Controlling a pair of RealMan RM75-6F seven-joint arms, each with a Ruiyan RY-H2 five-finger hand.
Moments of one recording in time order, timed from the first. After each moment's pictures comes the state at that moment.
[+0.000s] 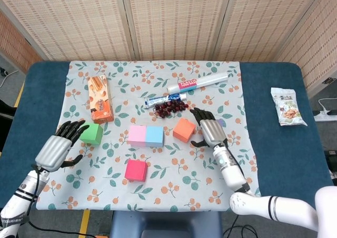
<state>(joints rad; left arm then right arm) -0.48 -1.09 0.01 -1.67 1.49 1.25 0.00 0.76 -1.58 0.27 -1.59 -0.79 1.05 -0.40</state>
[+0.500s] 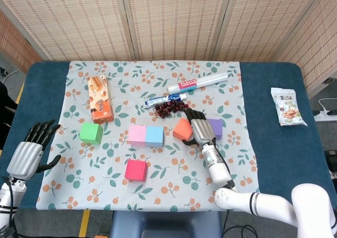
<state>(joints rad) -0.32 -1.10 0.00 -1.56 1.53 1.45 -0.11 0.83 -1.75 0.31 -1.41 -0.73 1.03 -0.41</state>
